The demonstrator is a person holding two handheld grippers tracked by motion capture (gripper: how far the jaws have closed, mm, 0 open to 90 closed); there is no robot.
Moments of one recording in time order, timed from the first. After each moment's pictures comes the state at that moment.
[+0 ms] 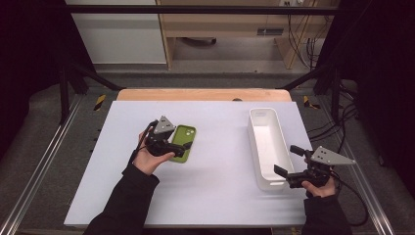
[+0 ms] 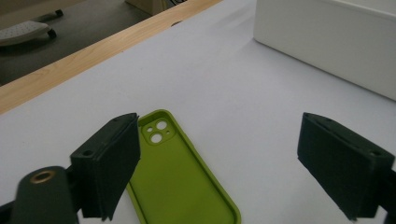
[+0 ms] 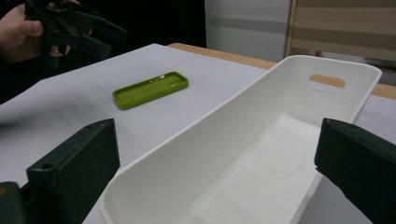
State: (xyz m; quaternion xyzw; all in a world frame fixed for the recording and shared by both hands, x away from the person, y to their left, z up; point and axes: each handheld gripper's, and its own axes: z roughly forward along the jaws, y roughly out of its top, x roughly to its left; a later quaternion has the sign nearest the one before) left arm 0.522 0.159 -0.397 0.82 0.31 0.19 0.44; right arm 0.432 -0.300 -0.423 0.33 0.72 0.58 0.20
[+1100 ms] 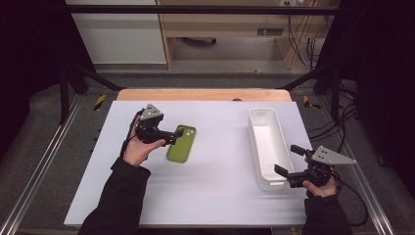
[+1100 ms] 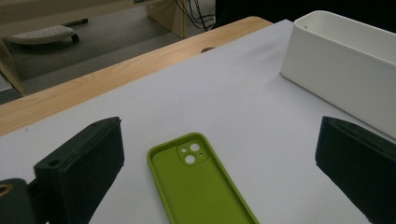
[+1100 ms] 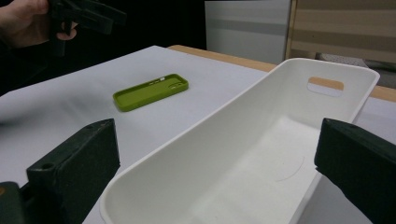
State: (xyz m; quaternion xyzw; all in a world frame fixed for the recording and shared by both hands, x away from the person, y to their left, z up) left arm 0.545 0.183 -0.379 0.78 0.36 0.20 0.47; right arm 0.432 -0.301 -0.421 0.33 0.72 0.58 0.20
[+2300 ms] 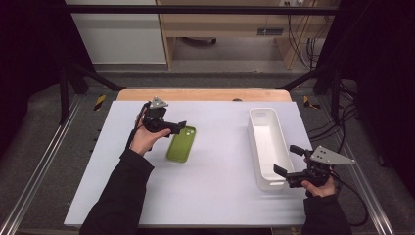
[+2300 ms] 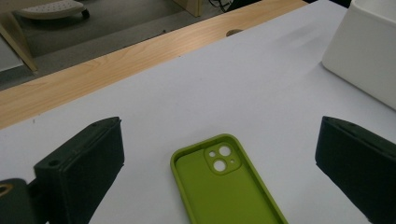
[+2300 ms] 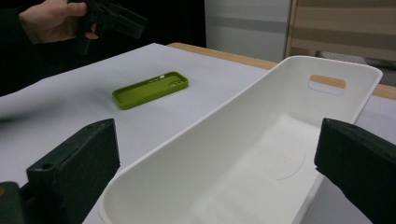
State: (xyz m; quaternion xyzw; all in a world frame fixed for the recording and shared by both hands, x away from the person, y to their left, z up) left arm 0.590 0.174 -0.394 0.79 0.39 0.20 0.43; right arm 0.433 -0.299 -0.423 0.33 0.72 0.58 0.20
